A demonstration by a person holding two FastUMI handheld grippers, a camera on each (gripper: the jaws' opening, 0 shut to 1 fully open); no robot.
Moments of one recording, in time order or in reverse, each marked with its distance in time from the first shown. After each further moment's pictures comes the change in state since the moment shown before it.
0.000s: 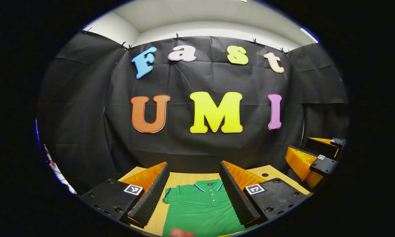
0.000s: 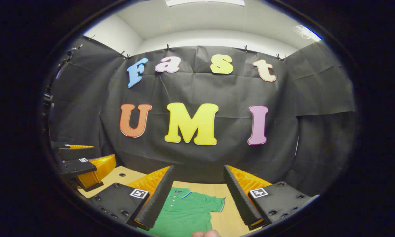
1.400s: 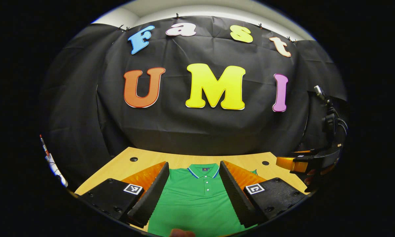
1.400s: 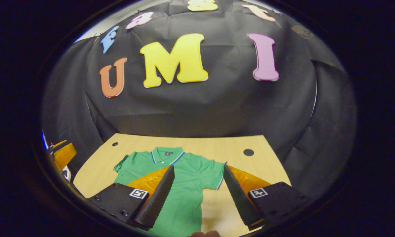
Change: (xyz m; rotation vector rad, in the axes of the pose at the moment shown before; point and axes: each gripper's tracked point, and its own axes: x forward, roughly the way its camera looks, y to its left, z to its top) left arm 0.054 -0.021 -0.080 -0.038 0.221 0.005; right arm 0.132 -0.091 -0.177 0.158 0.598 0.057
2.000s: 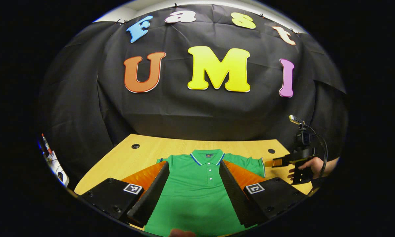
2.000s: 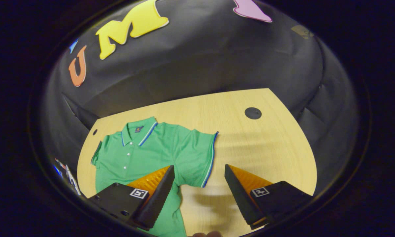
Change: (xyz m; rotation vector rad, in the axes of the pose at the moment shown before) left arm 0.011 -0.008 -0.042 0.030 0.138 0.043; right arm 0.154 -0.073 -0.086 0.136 0.322 -0.019
